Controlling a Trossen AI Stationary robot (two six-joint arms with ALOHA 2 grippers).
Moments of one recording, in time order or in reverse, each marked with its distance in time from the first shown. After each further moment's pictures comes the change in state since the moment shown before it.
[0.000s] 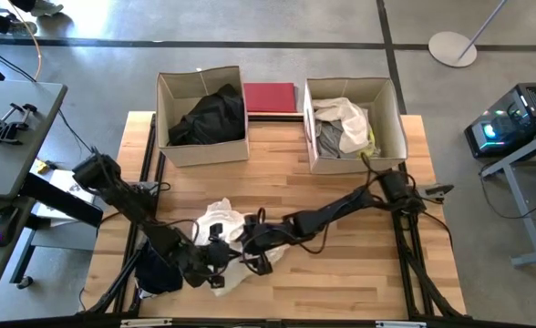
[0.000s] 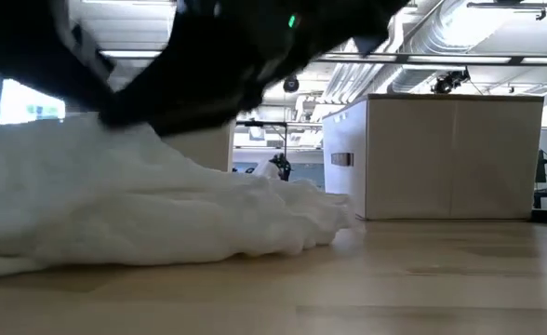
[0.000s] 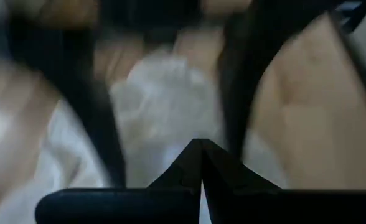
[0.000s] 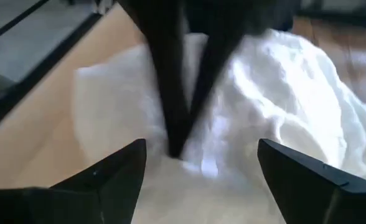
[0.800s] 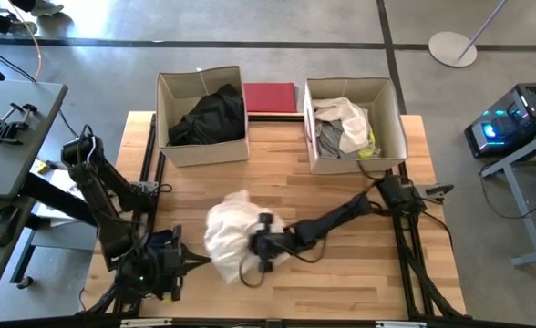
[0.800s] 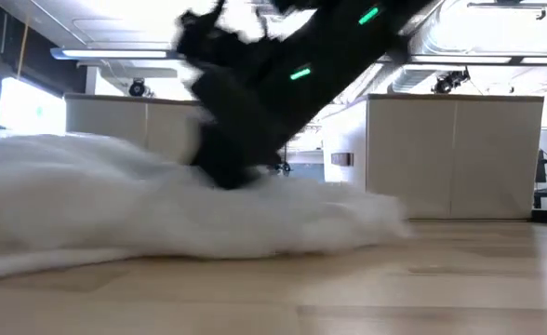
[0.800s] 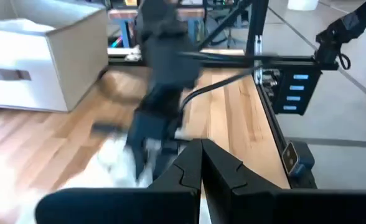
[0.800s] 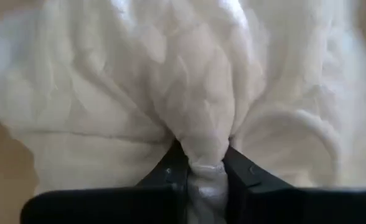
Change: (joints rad) left arm -0.333 -0.286 0.073 -0.205 -0.422 -0.054; right arm 0.050 0.048 -0.003 -0.181 0.309 0.167
